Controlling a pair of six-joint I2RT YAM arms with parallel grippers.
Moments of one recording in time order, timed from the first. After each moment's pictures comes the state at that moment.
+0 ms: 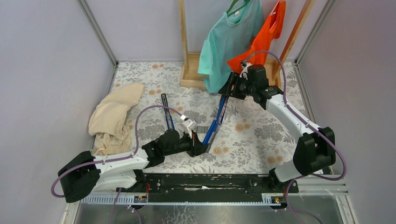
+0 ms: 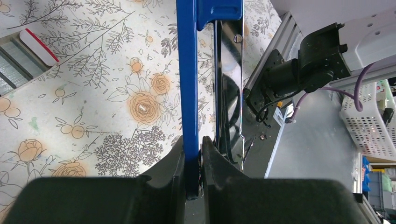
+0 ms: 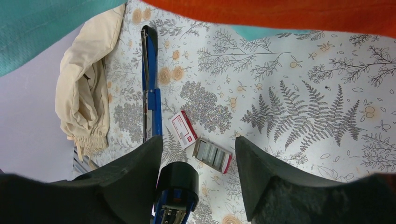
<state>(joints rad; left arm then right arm) -0.98 1.08 0.34 0.42 0.21 -0.63 0.35 1.49 1.20 -0.32 -0.35 0.56</state>
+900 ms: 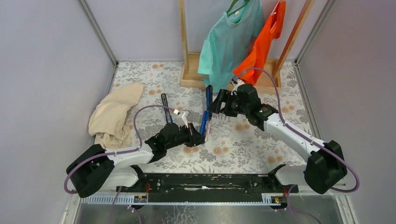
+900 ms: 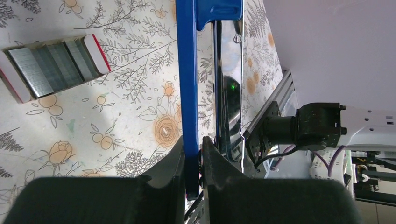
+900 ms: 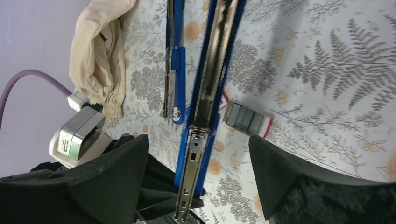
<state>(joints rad) -0.83 1.21 0.34 0.54 0.20 -0.87 0.55 1.30 0.94 -0.20 -0.24 0.70</state>
